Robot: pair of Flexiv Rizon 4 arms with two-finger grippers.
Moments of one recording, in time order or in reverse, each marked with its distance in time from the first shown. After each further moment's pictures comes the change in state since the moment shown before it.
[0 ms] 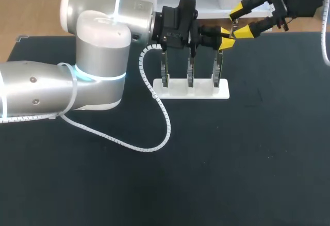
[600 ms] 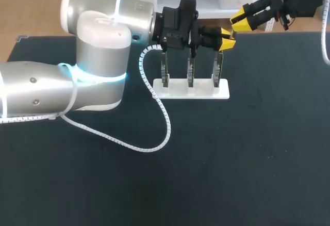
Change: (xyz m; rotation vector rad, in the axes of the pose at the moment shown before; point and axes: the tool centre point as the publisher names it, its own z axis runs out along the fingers) left arm 0.000 -0.002 0.001 0.003 0.001 0.001; right arm 0.000 -0.003 0.000 0.002 0.001 -0.001
